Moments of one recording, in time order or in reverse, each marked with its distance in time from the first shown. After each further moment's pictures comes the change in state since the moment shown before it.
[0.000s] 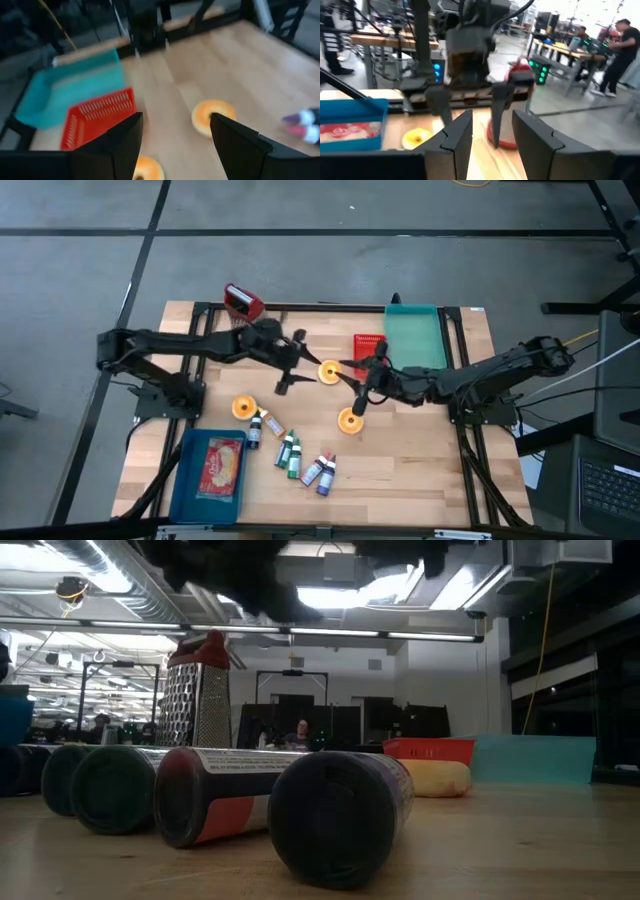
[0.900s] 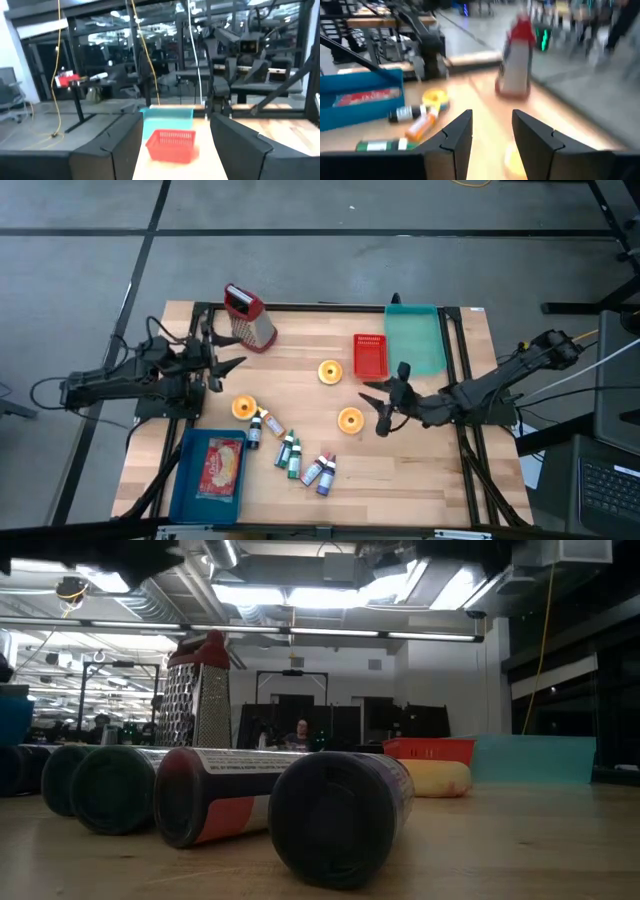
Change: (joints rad) left arm -0.058 -1.110 -0.520 -0.087 -0.458 -0.294; right arm 0.244 -0.159 -0.147 -0.272 0.255 0.342
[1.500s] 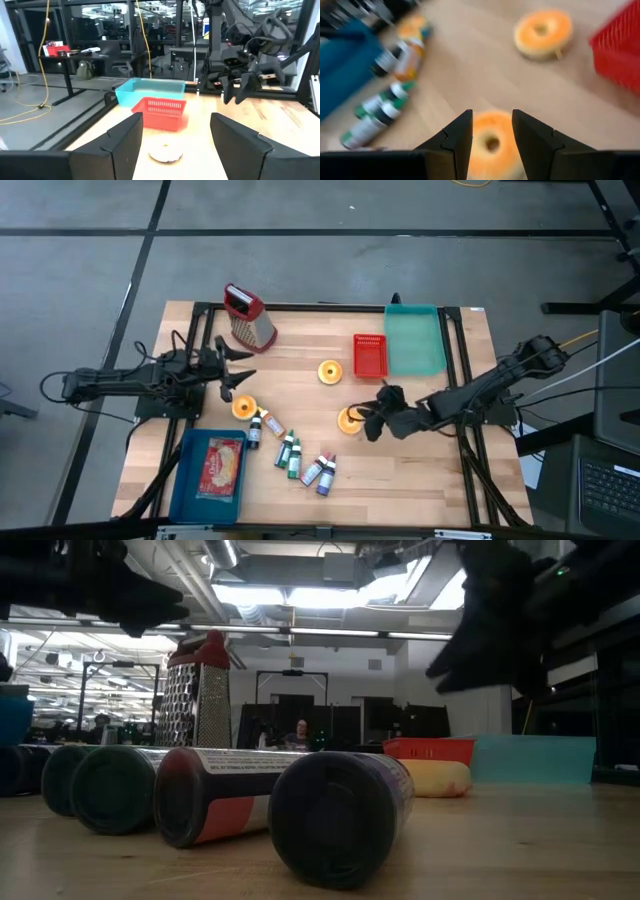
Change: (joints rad) left arm -0.079 -0.007 -0.216 0.126 -0.063 -0.103; right arm -0.045 0.215 -0.045 -0.208 -0.211 0.790
